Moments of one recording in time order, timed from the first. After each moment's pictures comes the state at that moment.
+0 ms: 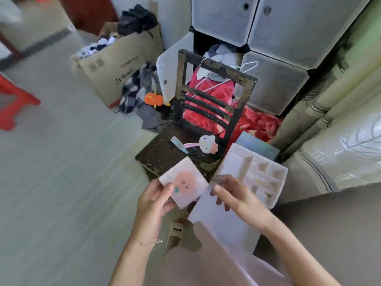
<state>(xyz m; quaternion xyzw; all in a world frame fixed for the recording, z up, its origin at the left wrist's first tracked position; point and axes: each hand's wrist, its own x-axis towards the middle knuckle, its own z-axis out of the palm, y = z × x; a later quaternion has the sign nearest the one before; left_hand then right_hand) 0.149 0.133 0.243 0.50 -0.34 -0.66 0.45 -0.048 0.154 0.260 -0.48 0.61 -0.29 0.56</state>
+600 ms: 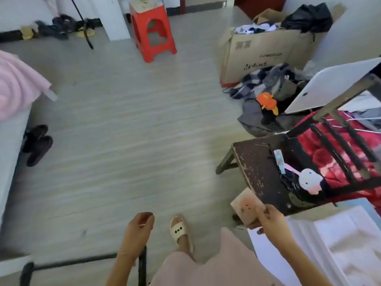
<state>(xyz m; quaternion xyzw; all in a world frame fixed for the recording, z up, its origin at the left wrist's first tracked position) 0.373 0.318 0.161 0.84 -0.13 -0.40 0.33 0.107 0.139 0.172 -0.57 0.65 -0.05 0.51</state>
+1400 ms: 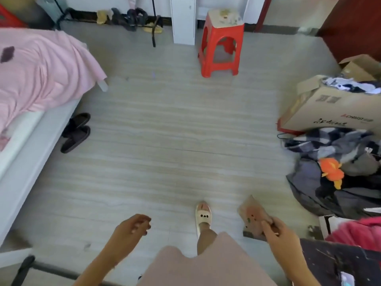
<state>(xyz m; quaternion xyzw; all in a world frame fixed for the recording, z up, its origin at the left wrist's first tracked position) 0.652 0.215 0.172 0.83 -0.09 -0.42 0.36 0.423 -0.052 0.184 -0.73 0.55 0.02 0.42</state>
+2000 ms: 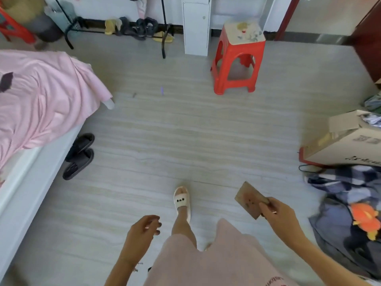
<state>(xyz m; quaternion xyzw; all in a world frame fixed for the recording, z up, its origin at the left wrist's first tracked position) 0.851 0.041 0.169 0.83 0.02 -0.37 0.42 0.688 -0.248 0.179 -0.75 0.47 0.03 0.46</state>
